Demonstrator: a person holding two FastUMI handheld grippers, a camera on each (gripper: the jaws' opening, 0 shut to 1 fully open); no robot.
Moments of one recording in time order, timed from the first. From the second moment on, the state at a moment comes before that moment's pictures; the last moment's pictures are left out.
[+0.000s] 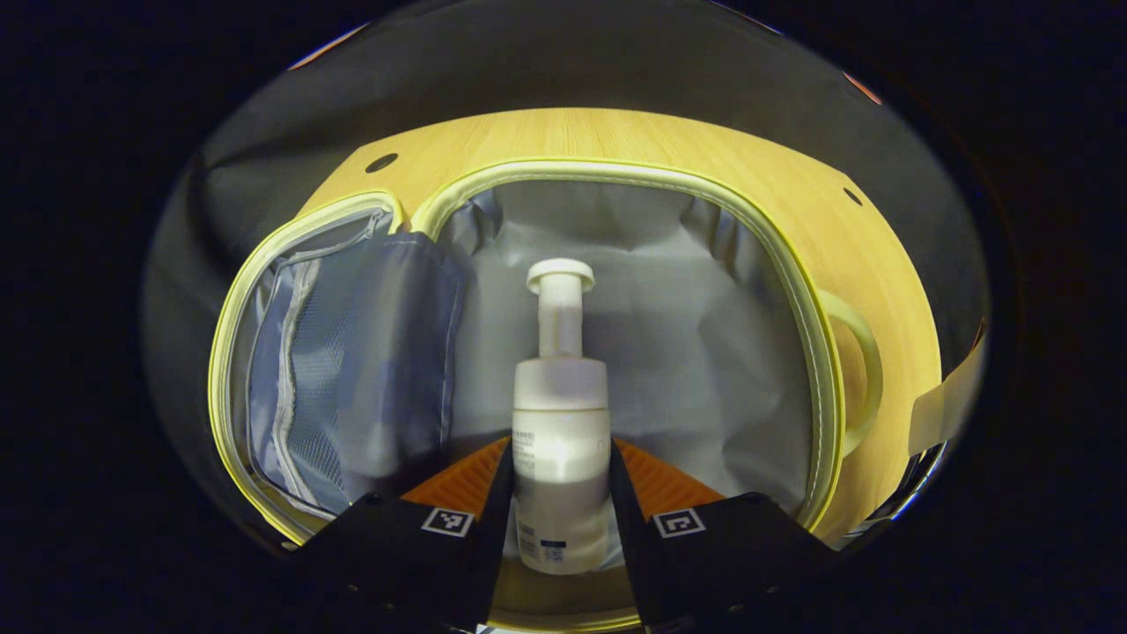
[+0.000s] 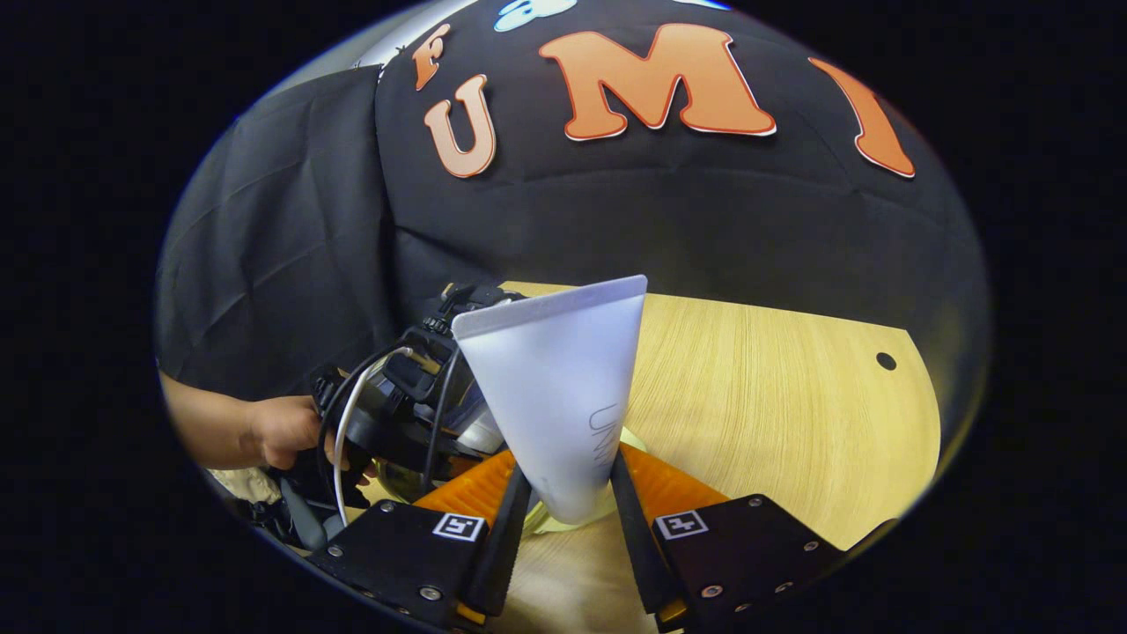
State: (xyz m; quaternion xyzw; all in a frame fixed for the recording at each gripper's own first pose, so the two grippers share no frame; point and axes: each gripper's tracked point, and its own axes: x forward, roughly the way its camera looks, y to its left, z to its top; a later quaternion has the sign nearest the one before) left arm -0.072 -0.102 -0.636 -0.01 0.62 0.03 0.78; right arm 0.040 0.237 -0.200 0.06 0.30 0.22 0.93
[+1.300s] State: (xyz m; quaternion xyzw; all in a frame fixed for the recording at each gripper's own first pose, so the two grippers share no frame) left arm -0.156 0.091 -0.461 -0.02 0.42 0.26 0.87; right arm 0.050 0.320 -0.288 0.08 0.44 0.25 0.86
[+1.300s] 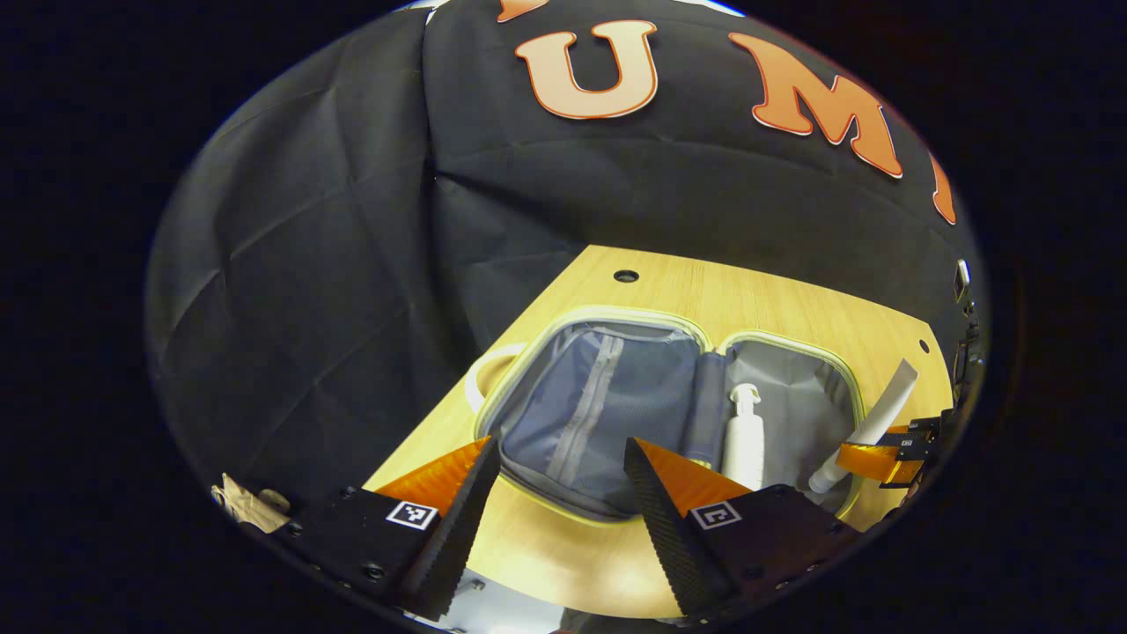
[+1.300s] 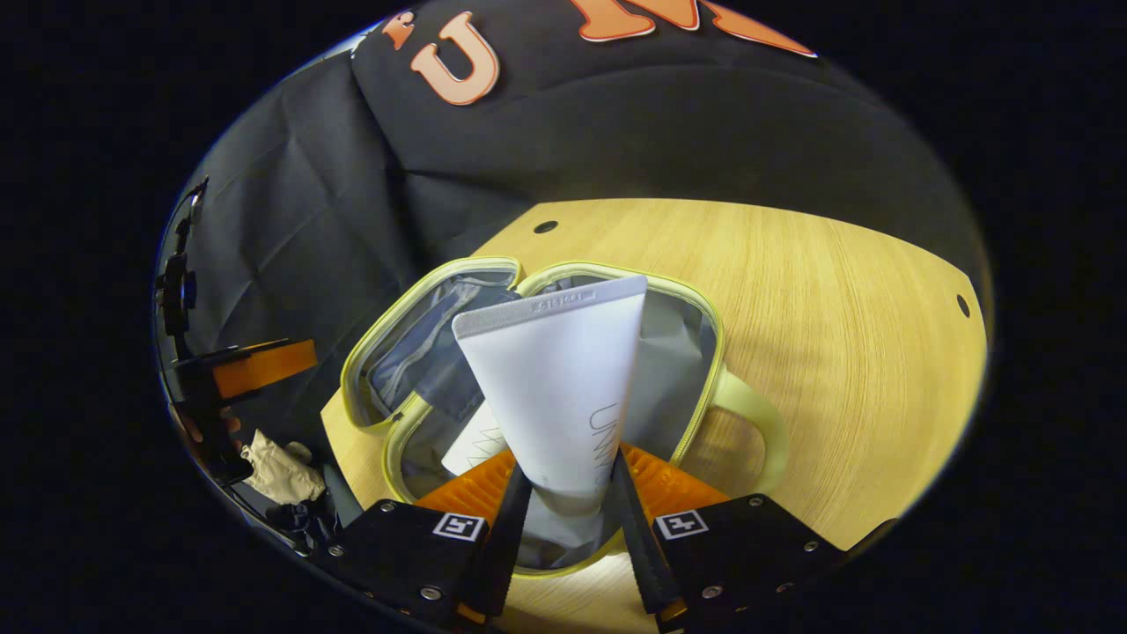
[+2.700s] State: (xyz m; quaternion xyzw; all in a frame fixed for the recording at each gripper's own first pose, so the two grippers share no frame) left arm -0.106 0.270 -0.576 -0.18 0.43 0.14 0.88; right arm 0.060 0.291 -0.222 0.11 0.39 -0.01 0.91
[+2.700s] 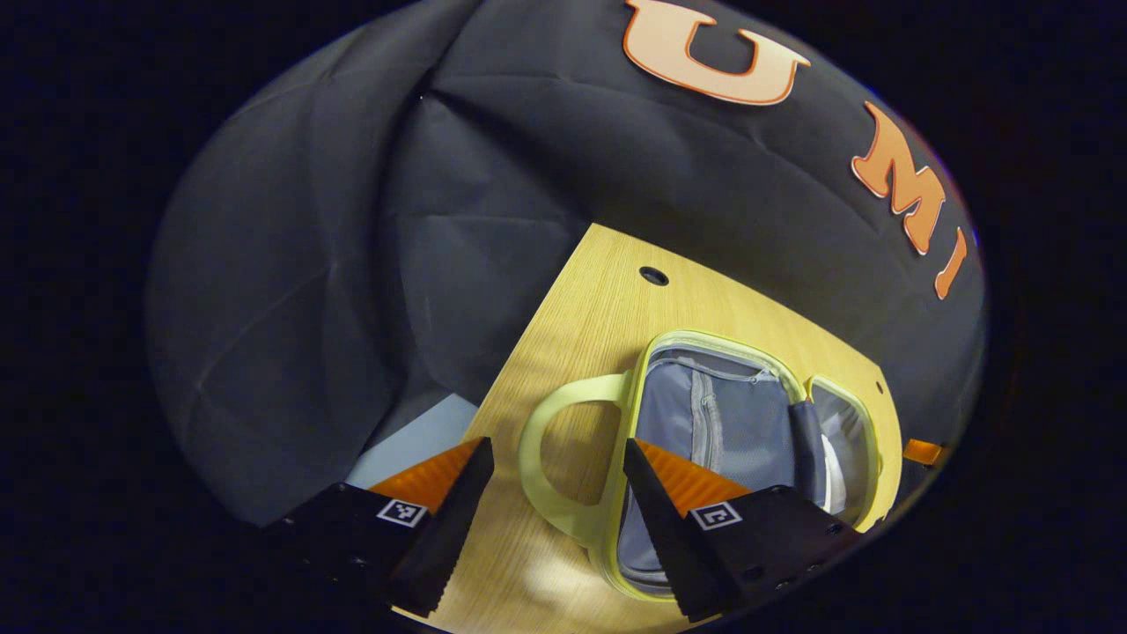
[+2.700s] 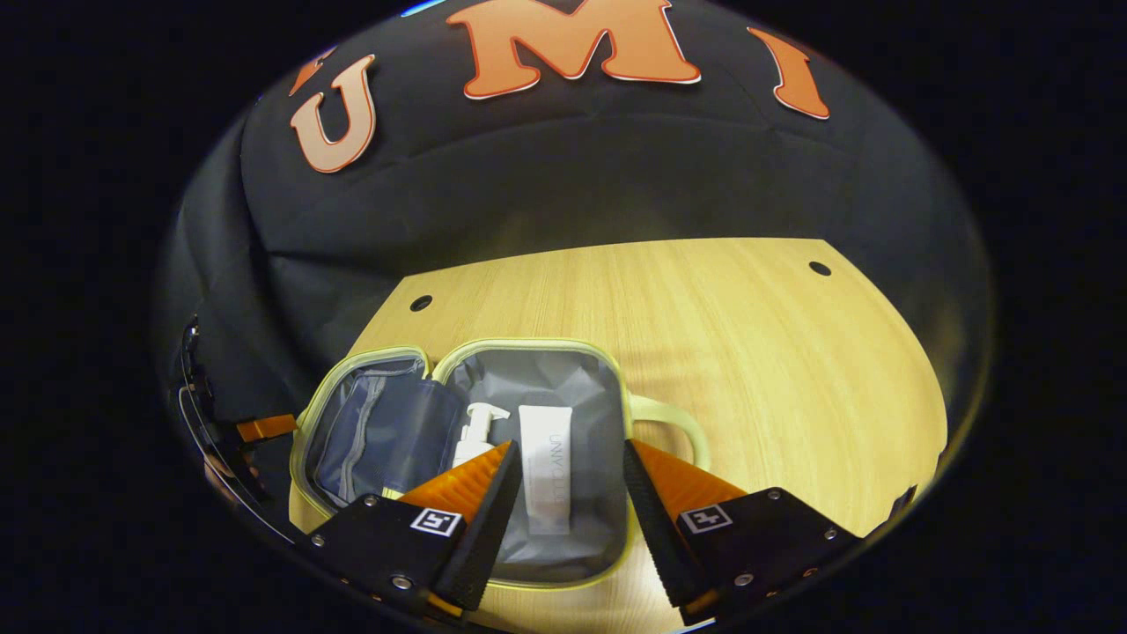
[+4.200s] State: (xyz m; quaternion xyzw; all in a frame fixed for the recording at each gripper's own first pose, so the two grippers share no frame) left arm -0.042 0.183 -0.387 -0.35 0.26 0.04 0.90; right arm 0.076 0.202 -0.129 0.09 0.26 0.02 0.96
